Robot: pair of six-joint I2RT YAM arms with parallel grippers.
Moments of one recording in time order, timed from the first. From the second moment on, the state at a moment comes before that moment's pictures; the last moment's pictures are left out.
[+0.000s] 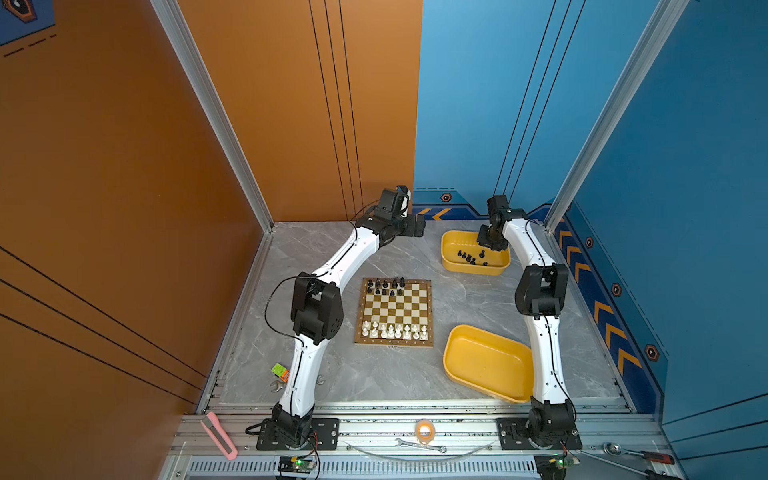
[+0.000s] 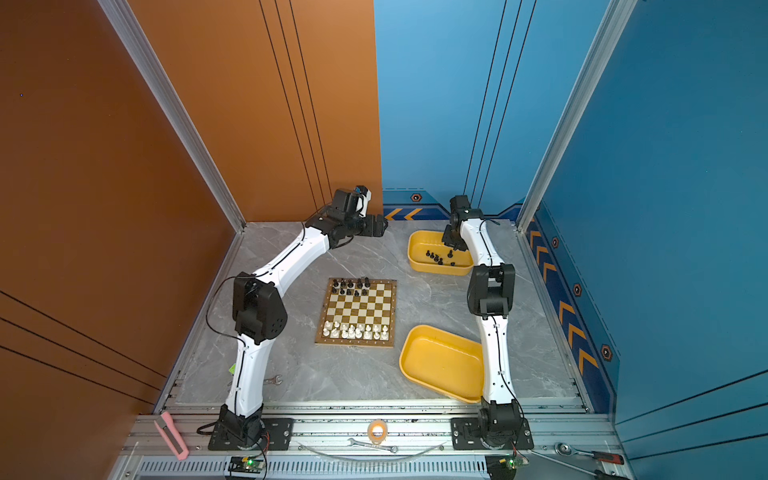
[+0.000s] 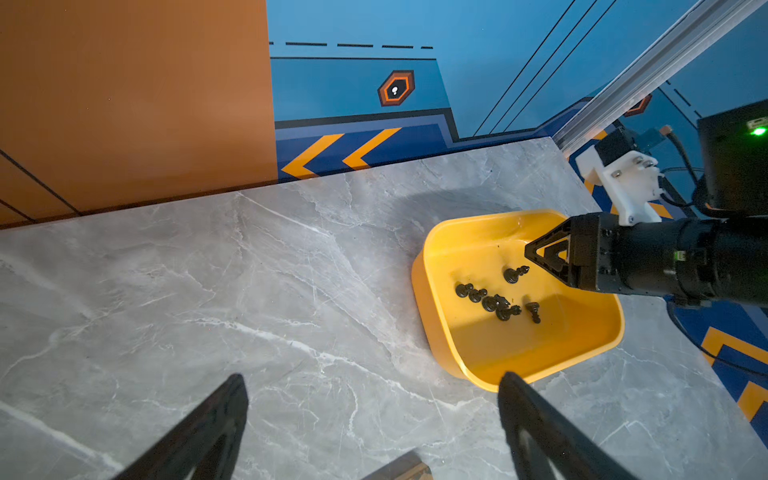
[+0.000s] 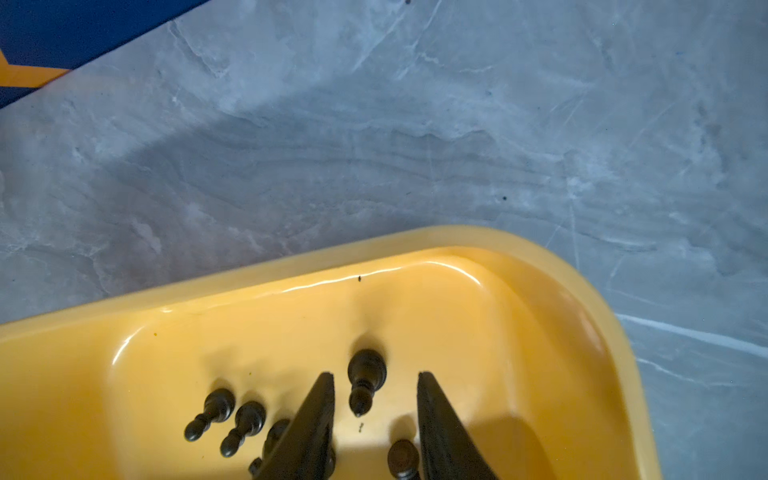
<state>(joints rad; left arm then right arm) -0.46 2.24 2.17 -0.53 0.11 -0.28 0.07 2.55 2.47 -1.03 0.09 0.40</state>
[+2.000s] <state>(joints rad) -0.58 2.35 2.30 -0.61 0.12 -0.27 0.07 2.27 2.03 -0.93 -0.05 0.35</state>
